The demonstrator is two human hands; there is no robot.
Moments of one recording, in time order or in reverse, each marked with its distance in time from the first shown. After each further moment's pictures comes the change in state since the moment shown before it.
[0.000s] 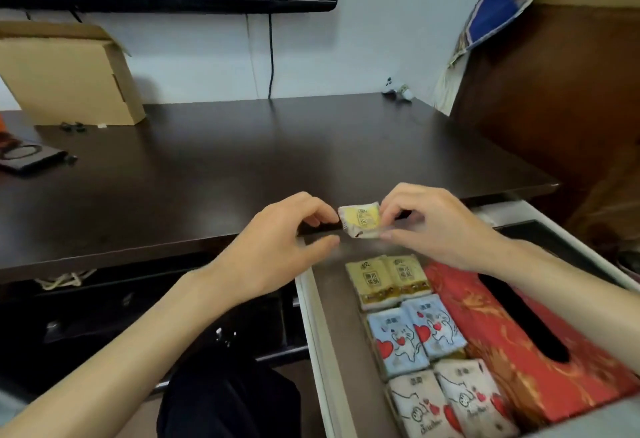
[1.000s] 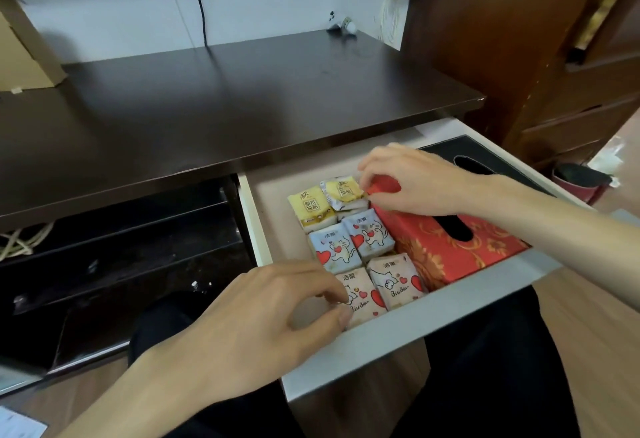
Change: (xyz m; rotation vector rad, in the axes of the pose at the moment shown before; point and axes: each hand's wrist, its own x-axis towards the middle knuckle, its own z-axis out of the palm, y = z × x) left_hand -0.105 0.105 0.053 -0.005 -0.383 0.050; right_hand -0.083 0.018 -0.016 -0.308 -0.208 0.134
